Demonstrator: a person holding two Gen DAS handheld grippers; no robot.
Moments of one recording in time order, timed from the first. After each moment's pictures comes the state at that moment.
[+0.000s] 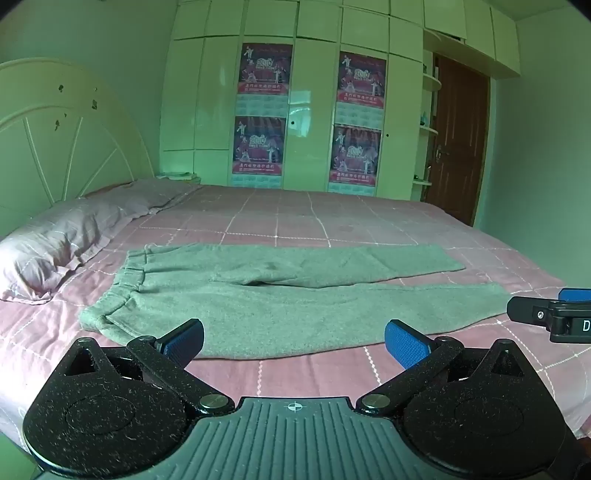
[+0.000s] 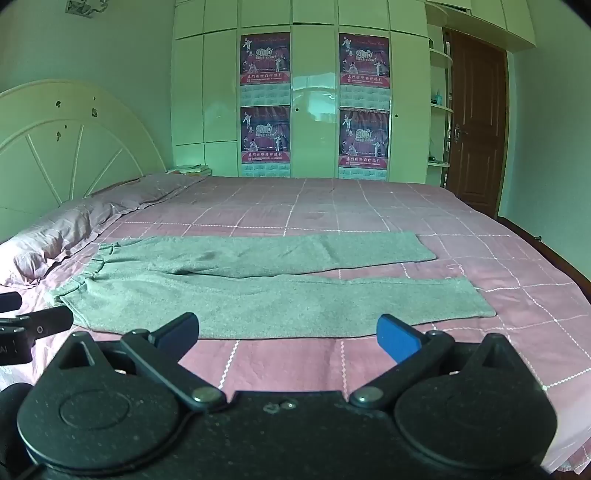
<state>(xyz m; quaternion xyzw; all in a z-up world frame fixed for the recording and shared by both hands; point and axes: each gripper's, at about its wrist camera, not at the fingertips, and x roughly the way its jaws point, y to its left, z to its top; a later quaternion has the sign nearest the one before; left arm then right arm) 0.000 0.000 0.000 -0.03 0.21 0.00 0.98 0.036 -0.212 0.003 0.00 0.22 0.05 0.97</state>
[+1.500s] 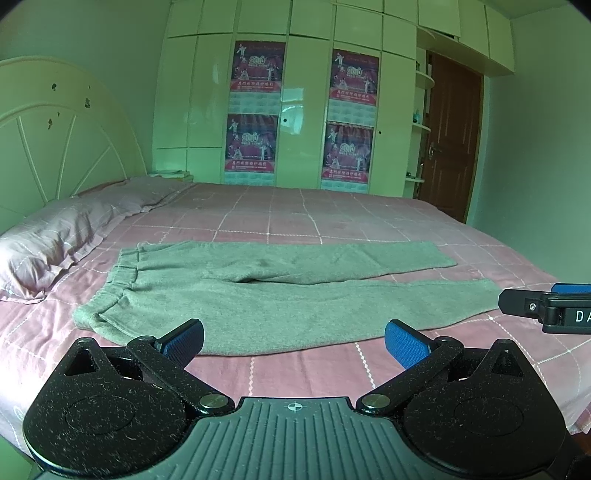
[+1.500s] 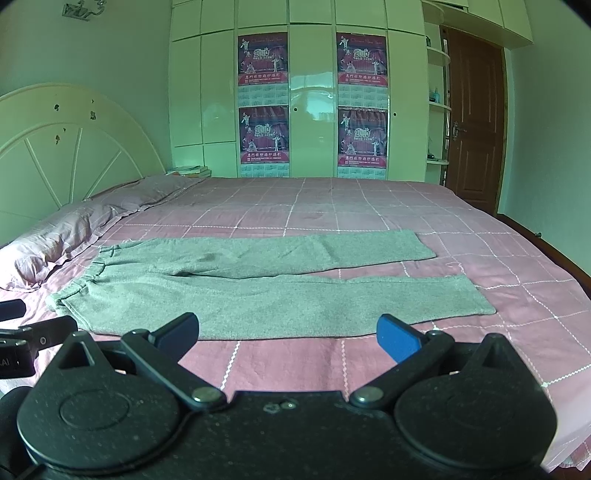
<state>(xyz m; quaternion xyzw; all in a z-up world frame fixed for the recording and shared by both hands) 0.000 0.000 0.001 -0.03 0.20 -0.01 0.98 0.034 -0.213 0.005 0.00 0.22 0.05 0.97</state>
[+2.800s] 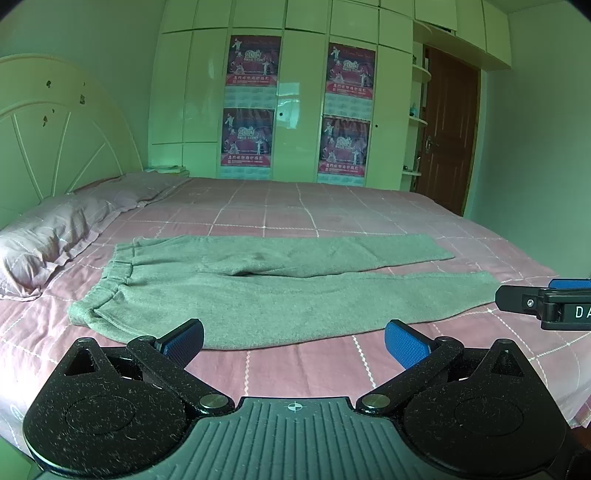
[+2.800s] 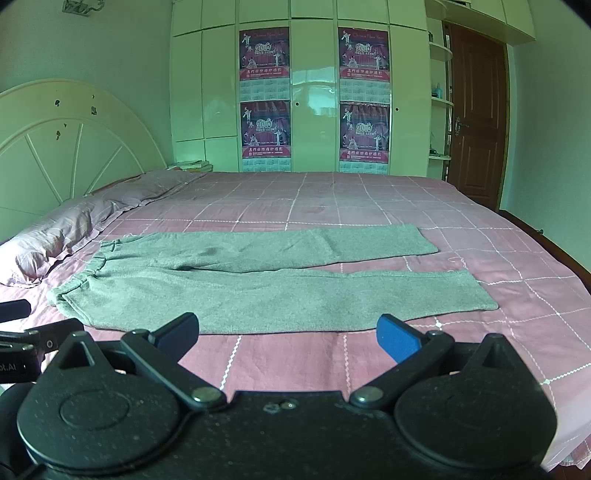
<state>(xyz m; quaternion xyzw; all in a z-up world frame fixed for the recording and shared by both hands) 0.000 -0.002 -0.003 -0.03 0.21 -0.02 0.98 0.034 -0.209 0.005 0.00 0.23 0.05 0.97</state>
